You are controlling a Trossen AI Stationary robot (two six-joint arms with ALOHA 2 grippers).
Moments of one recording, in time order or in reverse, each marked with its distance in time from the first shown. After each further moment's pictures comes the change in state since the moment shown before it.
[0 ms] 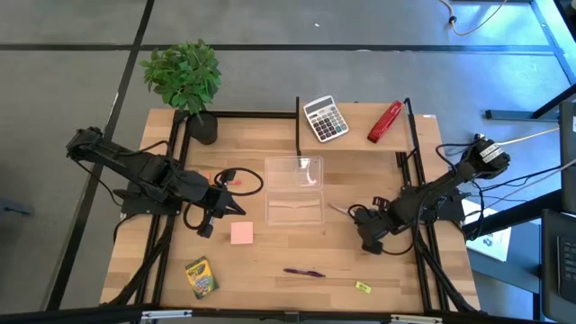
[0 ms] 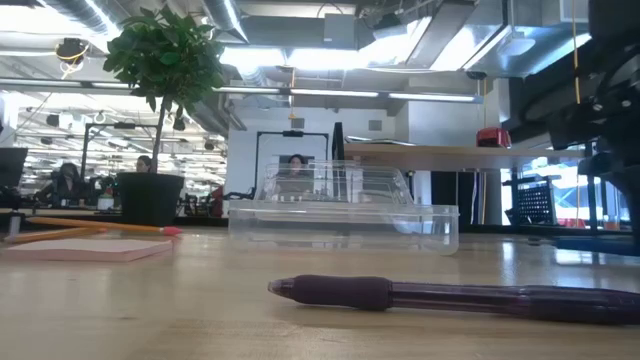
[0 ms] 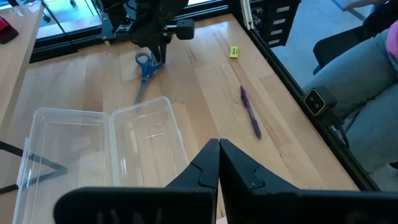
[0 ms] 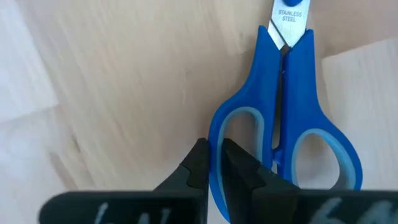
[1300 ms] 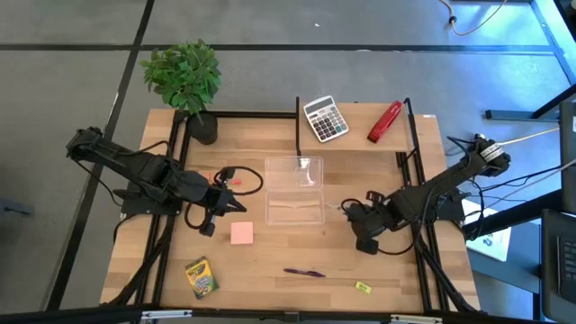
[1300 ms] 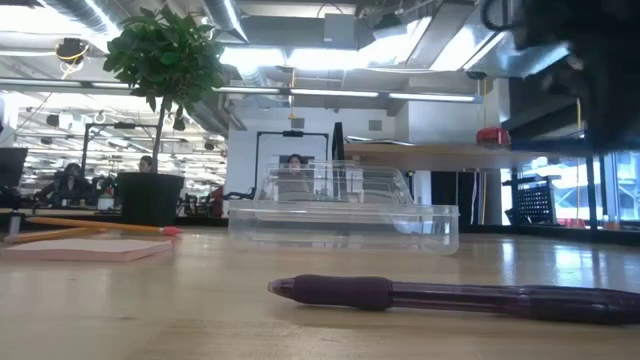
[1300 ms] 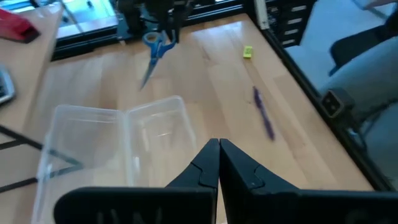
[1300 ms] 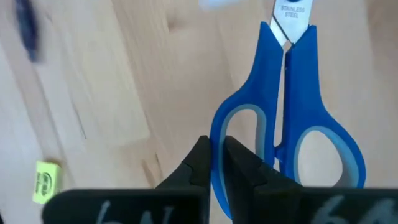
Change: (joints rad) left arm 0.000 0.000 0.000 0.000 -0.063 -0.001; right arm -0.048 -0.006 0.390 -0.312 0.030 -0.110
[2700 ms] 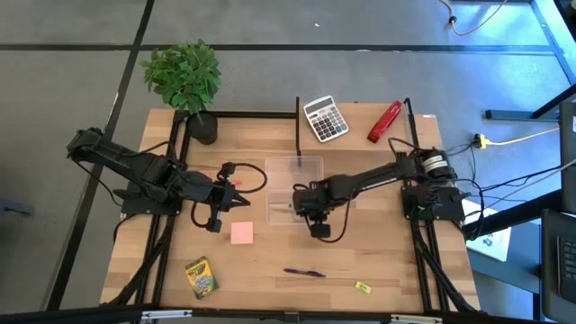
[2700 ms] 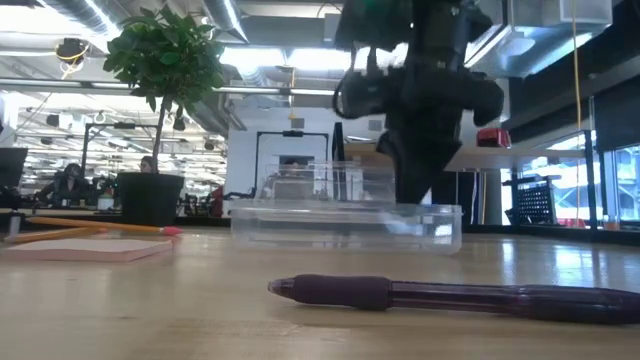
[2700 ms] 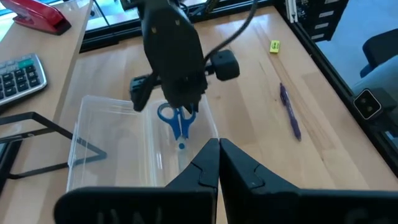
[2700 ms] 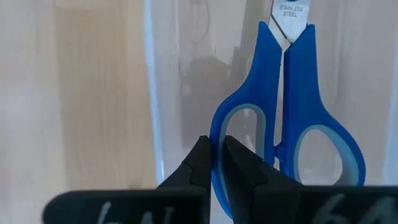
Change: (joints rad) left arm 0.018 0.021 -0.001 0.000 -0.076 -0.006; right arm -0.348 0.531 0.305 0.241 -0.179 -0.624
